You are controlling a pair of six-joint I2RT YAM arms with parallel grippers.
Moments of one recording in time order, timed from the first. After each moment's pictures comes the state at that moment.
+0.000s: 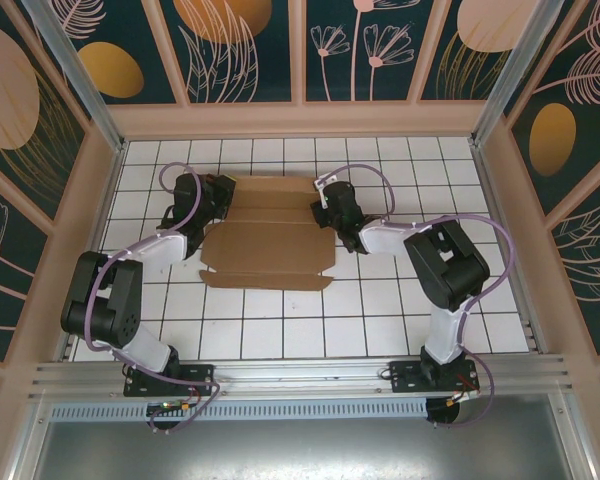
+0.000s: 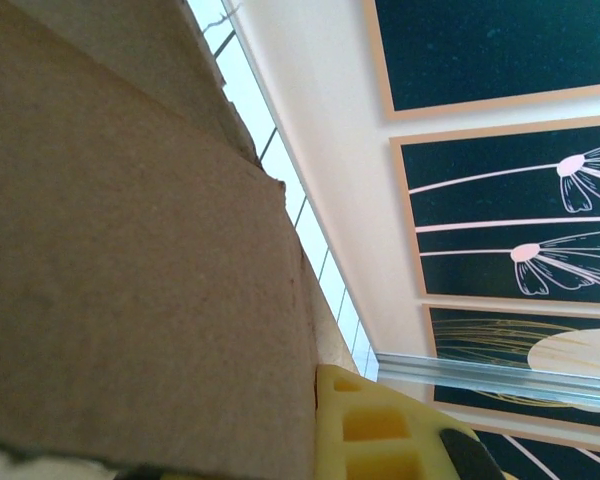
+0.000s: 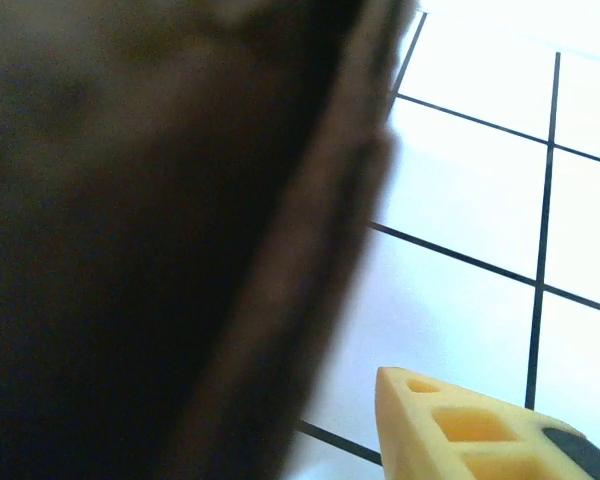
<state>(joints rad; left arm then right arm) -0.24 1.59 0.82 0.41 0.16 -1.35 0.60 1.87 1.03 0.27 0.21 0.03</state>
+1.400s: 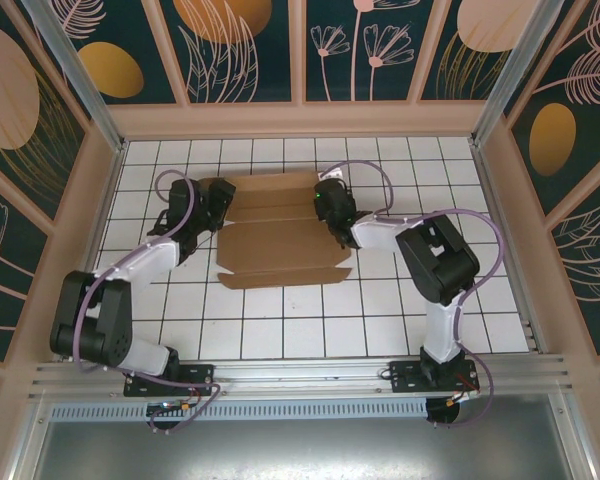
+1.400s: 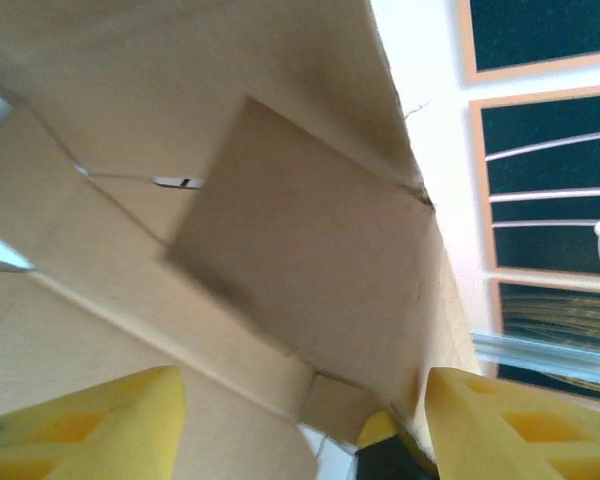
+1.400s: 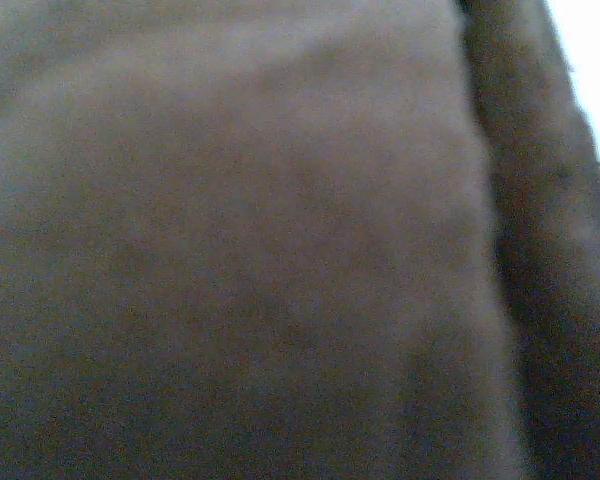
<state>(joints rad) -0.23 1.44 0.78 0.15 0.19 -1.27 0.61 1.93 1.12 0.20 0.45 0.14</state>
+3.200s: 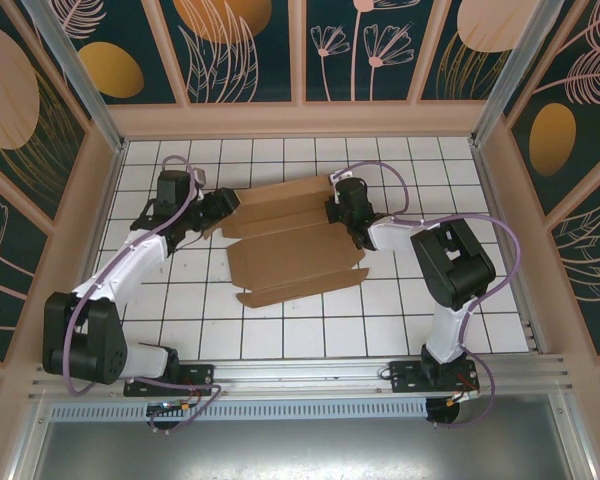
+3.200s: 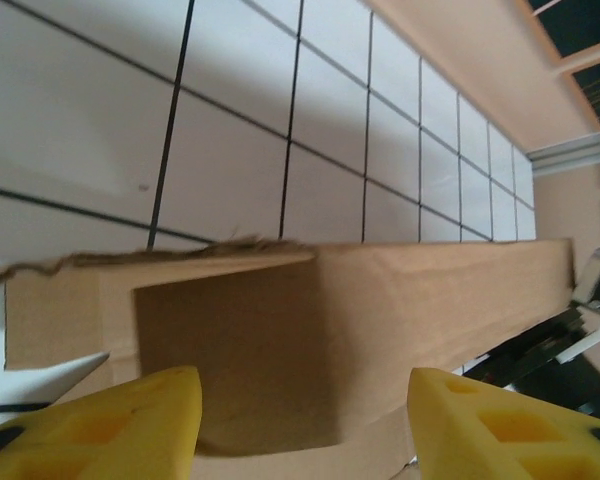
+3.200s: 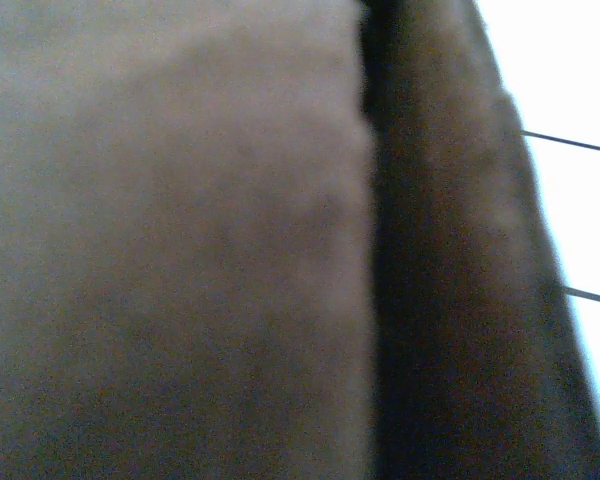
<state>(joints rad) -0.19 1.38 0.92 -0.22 0.39 -0.75 0.53 1.86 1.01 0.27 0.22 0.08</state>
